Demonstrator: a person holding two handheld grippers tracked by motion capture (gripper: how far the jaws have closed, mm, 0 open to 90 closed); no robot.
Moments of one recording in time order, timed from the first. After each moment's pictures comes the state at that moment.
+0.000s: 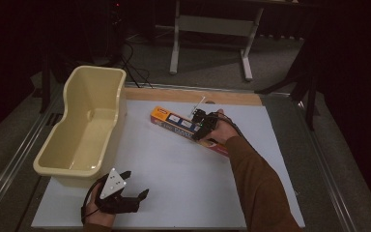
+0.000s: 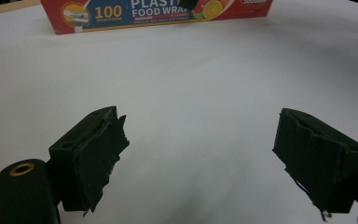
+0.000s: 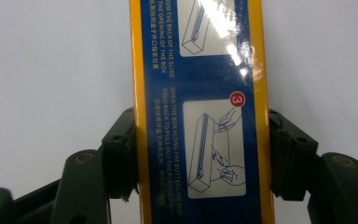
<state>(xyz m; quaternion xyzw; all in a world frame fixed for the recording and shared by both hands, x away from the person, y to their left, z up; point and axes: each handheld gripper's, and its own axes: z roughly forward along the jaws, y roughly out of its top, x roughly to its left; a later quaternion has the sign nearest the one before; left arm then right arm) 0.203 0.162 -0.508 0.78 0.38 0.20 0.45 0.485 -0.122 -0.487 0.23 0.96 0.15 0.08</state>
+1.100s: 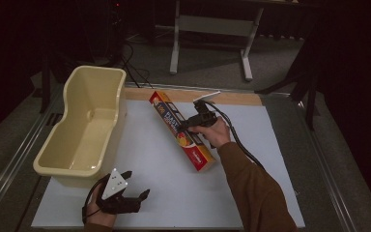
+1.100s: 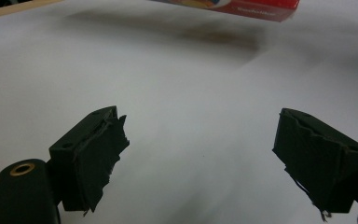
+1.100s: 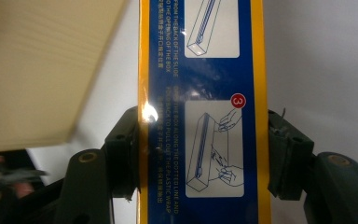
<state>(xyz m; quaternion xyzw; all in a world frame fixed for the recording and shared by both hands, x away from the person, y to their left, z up) 0.202 0.158 -0.508 0.78 0.37 0.20 0.45 0.476 -0.118 -0.458 0.49 0.80 0.31 -0.17</state>
